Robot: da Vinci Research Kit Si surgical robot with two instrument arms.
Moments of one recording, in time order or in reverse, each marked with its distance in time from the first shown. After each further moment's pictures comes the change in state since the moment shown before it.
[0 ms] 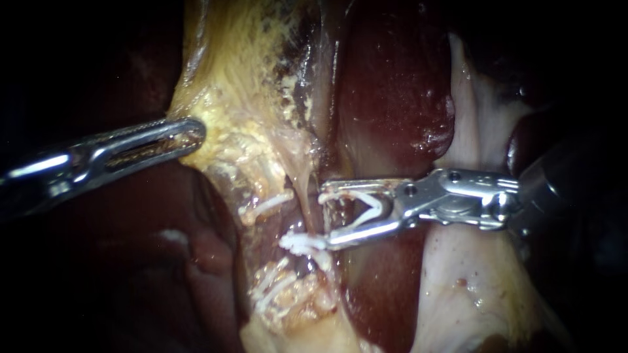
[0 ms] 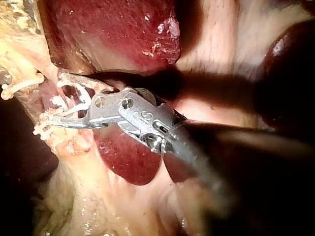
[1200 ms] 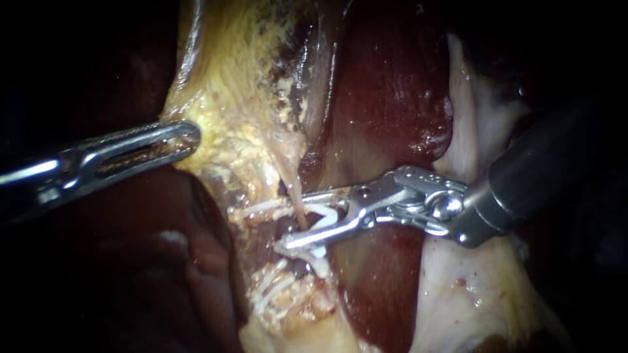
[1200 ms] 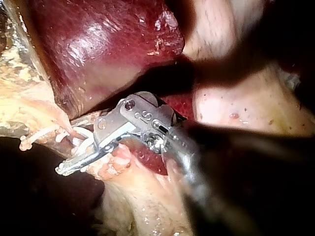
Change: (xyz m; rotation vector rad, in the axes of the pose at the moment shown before) right arm 0.001 -0.001 0.003 0.278 0.103 0.257; left arm -0.001 0.000 -0.001 -0.003 -0.009 -0.004
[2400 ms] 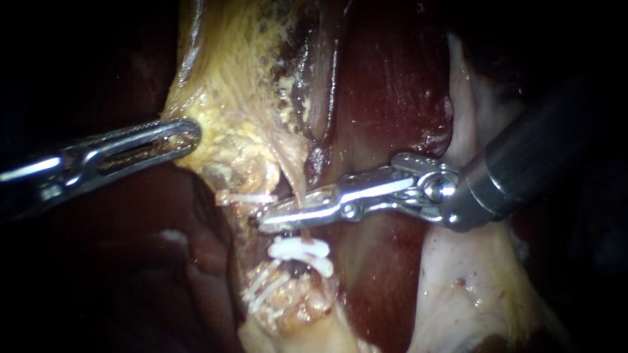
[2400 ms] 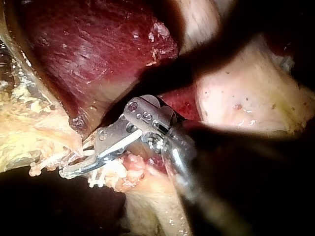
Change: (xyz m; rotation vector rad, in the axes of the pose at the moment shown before) right arm 0.002 0.000 -0.001 -0.022 0.051 0.150; left arm 0.000 0.000 0.000 0.000 0.000 0.000
